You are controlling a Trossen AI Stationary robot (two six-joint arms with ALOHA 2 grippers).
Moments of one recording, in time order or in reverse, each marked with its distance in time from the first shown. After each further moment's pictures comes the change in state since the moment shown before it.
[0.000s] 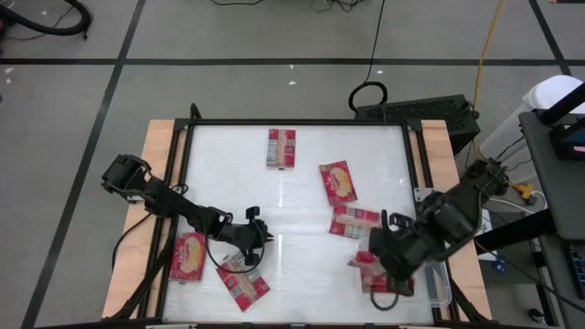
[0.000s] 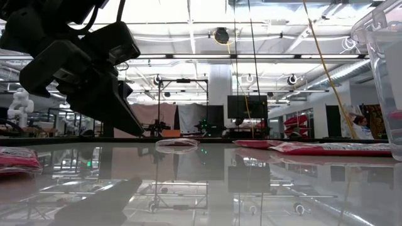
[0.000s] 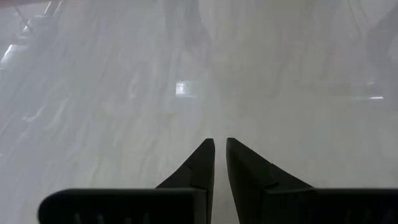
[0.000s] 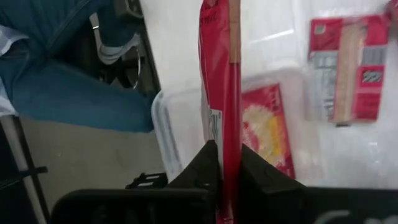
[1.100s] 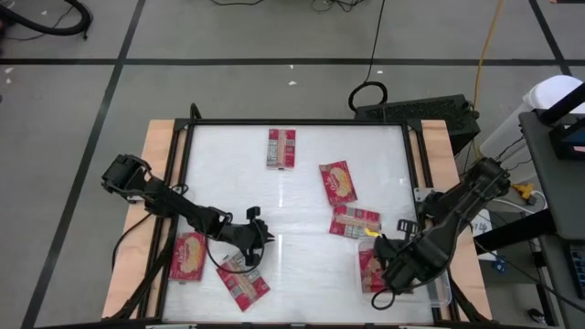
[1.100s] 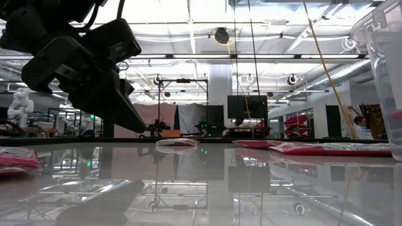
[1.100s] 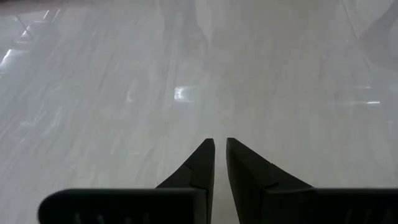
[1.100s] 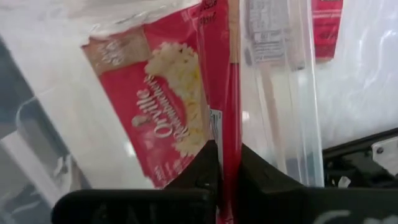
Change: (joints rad) left arm -0.002 0.000 0.000 0.023 0.000 0.006; right arm 0.117 -0.071 -0.552 0.100 0.072 0.125
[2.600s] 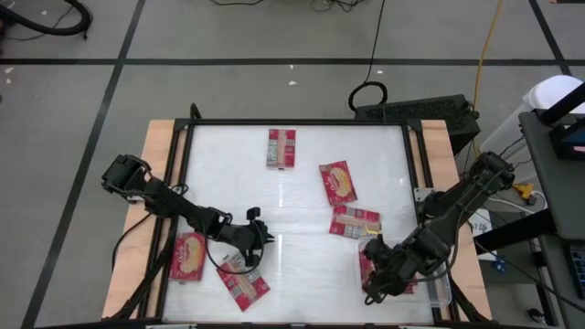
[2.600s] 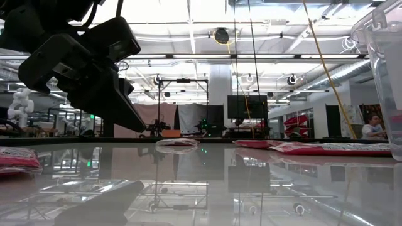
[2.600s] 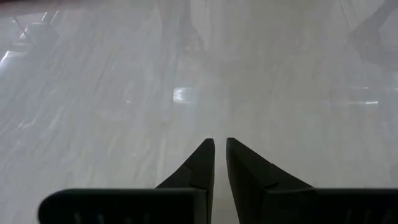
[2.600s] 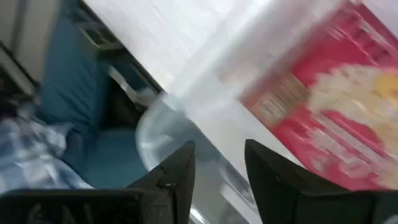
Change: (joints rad) left arm -0.006 0.000 0.000 0.005 0.000 0.001; right arm -0.029 -0.087 -0.123 0.573 -0.077 0.541
